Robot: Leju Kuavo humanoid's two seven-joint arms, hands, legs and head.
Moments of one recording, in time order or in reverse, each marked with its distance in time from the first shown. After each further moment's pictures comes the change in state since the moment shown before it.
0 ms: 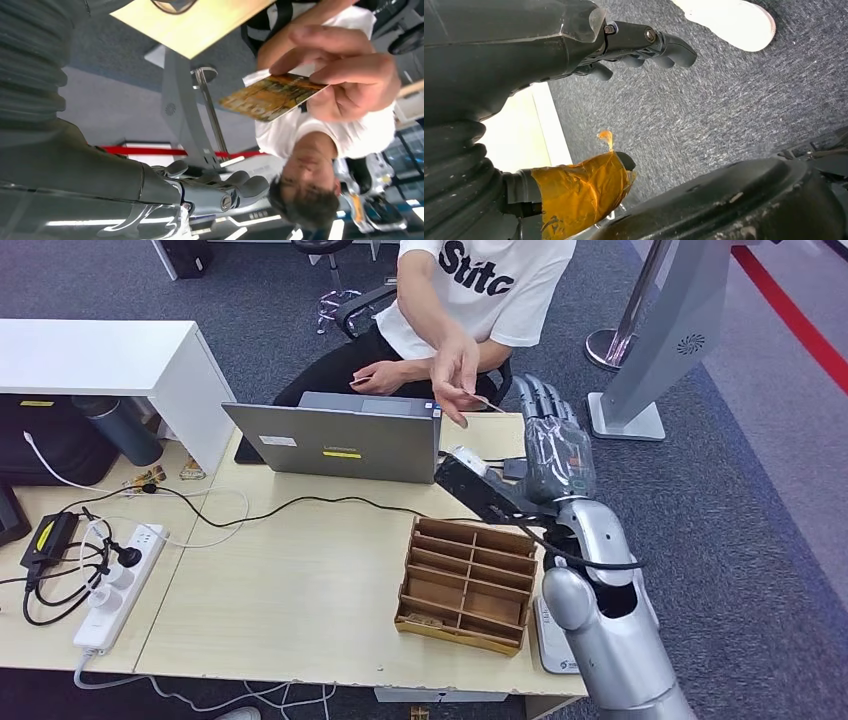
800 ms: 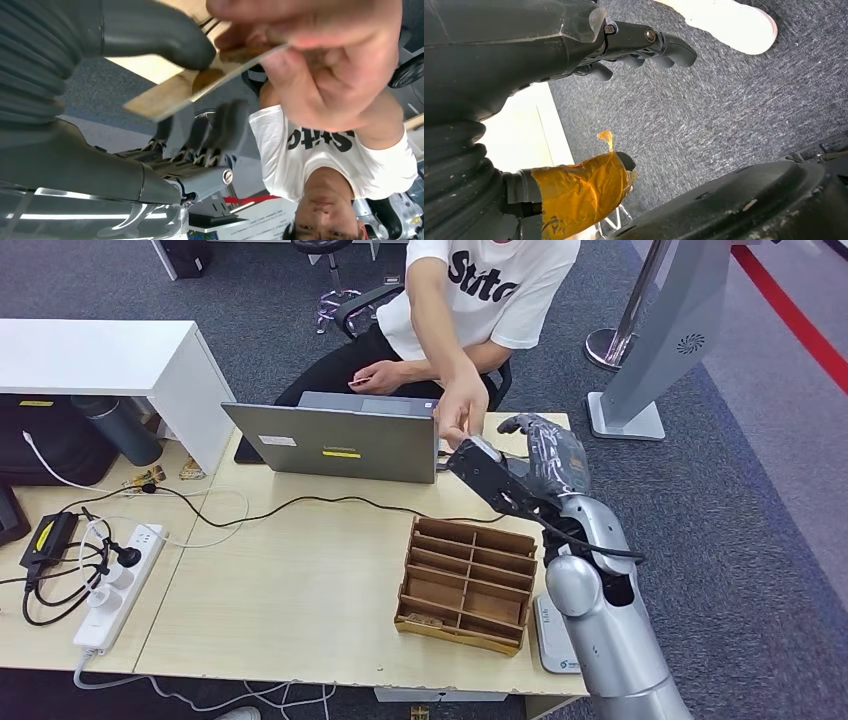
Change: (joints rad) left arm 0.000 0.020 -0.045 0.022 0.000 0.001 0.009; right arm -0.006 0.039 -0.074 0.067 -0.140 0.030 -0.008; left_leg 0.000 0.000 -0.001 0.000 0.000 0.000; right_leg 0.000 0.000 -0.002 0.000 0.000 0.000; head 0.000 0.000
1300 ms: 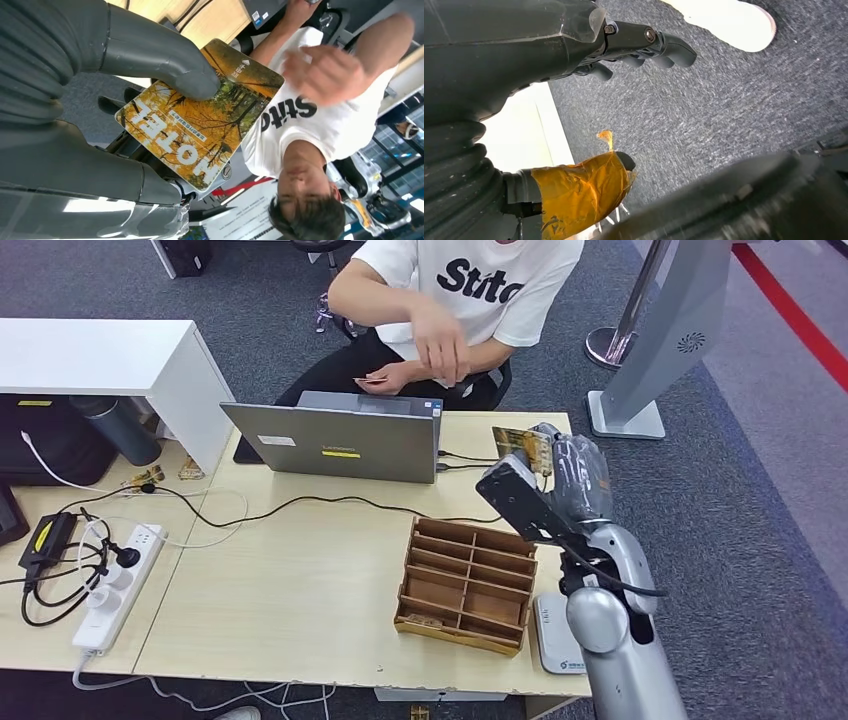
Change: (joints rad) left arm 0.003 -0.004 -0.010 0.002 0.017 0.003 -0.001; right arm 0.142 0.000 -0.043 -0.182 -0.080 -0.076 -0.121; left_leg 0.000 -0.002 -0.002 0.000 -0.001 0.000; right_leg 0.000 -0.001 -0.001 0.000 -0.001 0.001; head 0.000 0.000
